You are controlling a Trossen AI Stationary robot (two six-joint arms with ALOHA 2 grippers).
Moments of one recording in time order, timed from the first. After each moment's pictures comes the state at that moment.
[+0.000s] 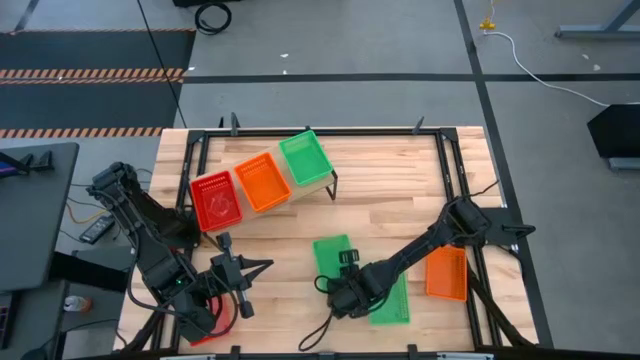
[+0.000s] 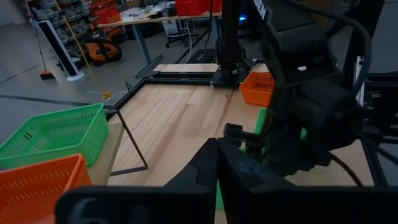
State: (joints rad) left arm -0.90 1.43 1.30 -0.66 -1.21 -0.64; right arm 0.52 2.13 1.55 -0.84 0.32 0.35
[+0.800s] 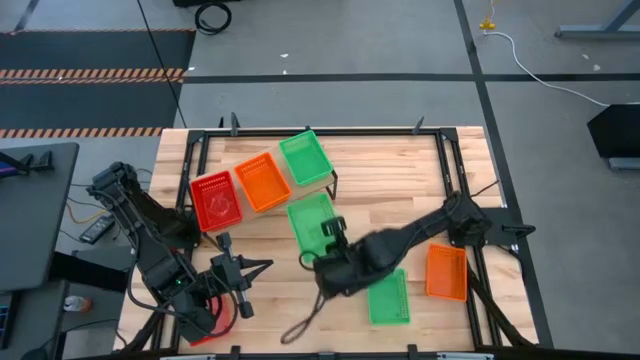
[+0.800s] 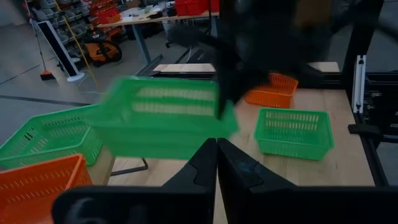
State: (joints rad) left arm -0.90 1.43 1.30 -0.67 -1.21 -0.64; right arm 0.45 2.12 2.24 -1.41 0.50 0.01
